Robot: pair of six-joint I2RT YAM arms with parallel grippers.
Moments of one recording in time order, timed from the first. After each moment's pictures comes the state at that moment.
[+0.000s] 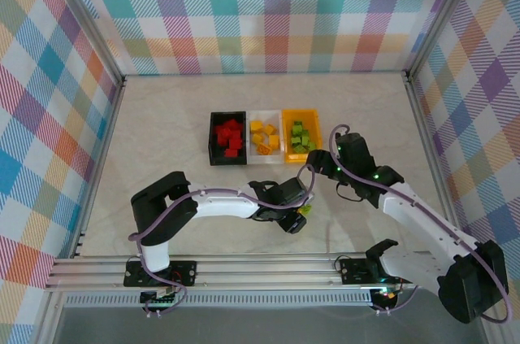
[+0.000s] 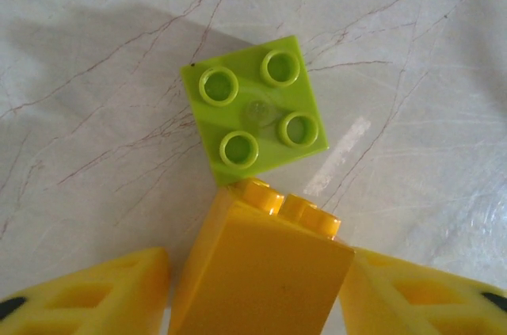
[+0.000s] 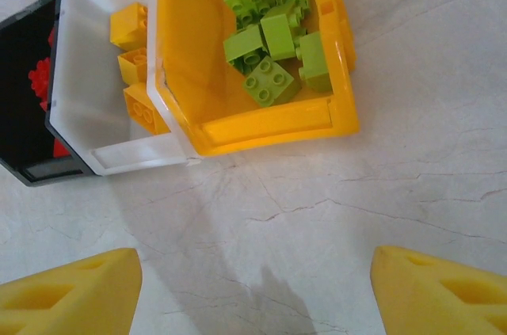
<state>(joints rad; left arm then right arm) -1.15 1.84 1.08 -0.34 0.03 -0.29 0.50 1.02 0.73 -0.46 0.00 0.68</state>
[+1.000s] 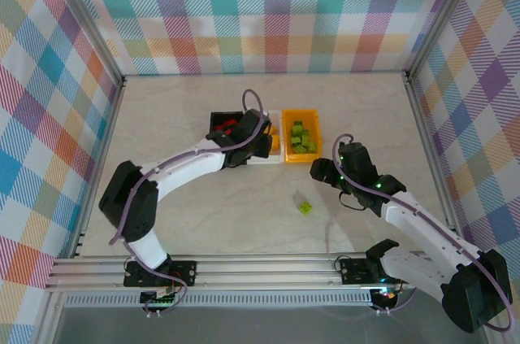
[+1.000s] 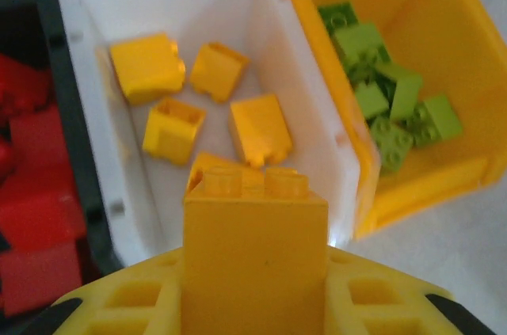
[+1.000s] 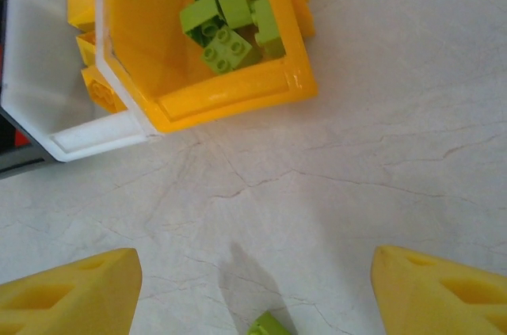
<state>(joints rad) -0.74 1.72 1.30 -0.42 -0.22 -0.43 0.50 0.96 0.63 -0.47 0.02 0.70</state>
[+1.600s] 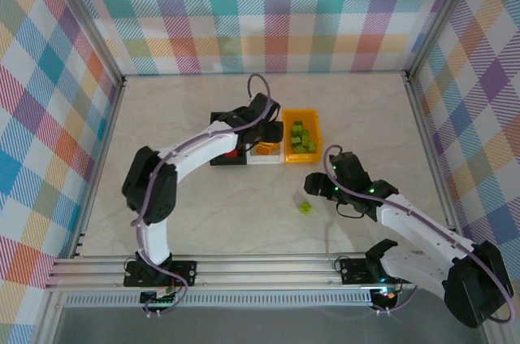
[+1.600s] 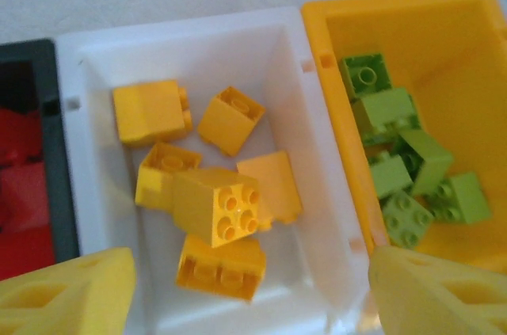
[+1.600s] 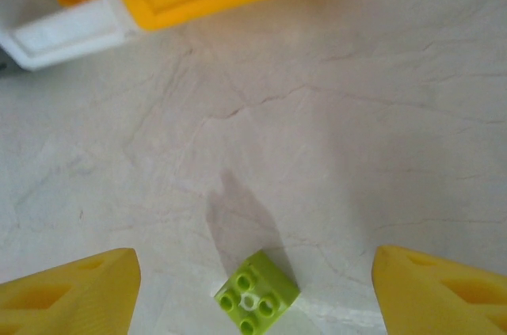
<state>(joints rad) -0.71 1.84 1.51 -0.55 -0.22 -0.50 0.58 1.00 0.56 -0.47 -0.06 0.68</state>
